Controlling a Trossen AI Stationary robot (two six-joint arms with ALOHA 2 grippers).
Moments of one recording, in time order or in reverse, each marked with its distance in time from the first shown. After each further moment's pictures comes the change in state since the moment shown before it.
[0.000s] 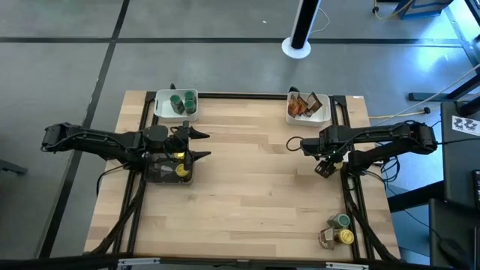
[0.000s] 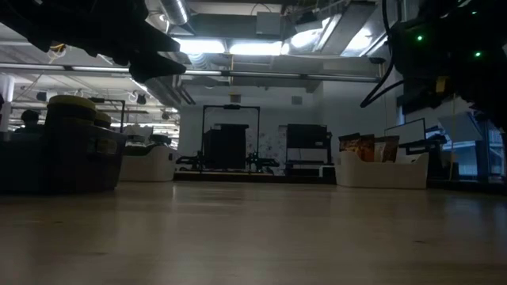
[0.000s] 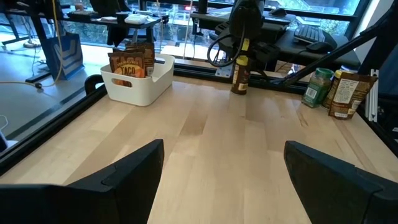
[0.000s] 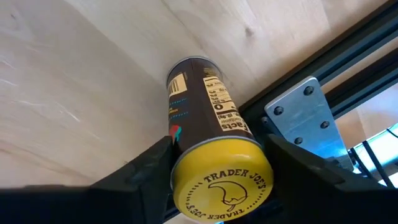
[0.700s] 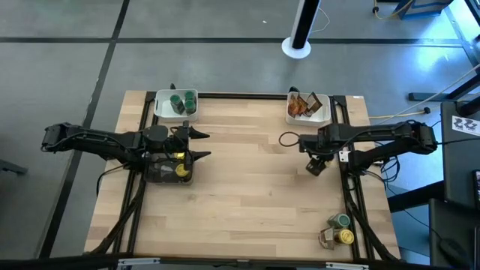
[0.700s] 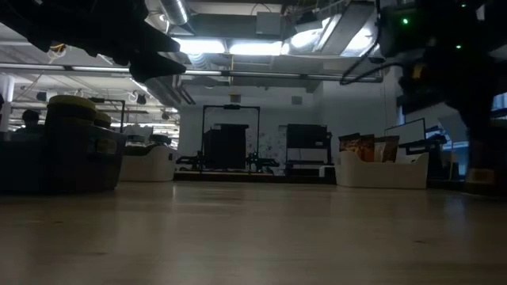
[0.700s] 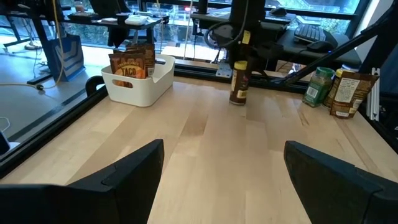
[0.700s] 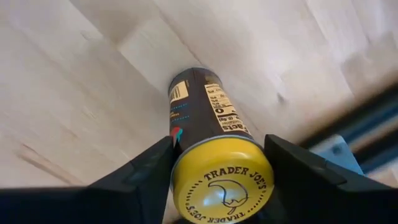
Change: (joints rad) left arm 0.000 0.000 0.000 0.001 -0.002 0.011; right arm 0.000 0.000 0.062 0.159 0.008 0.000
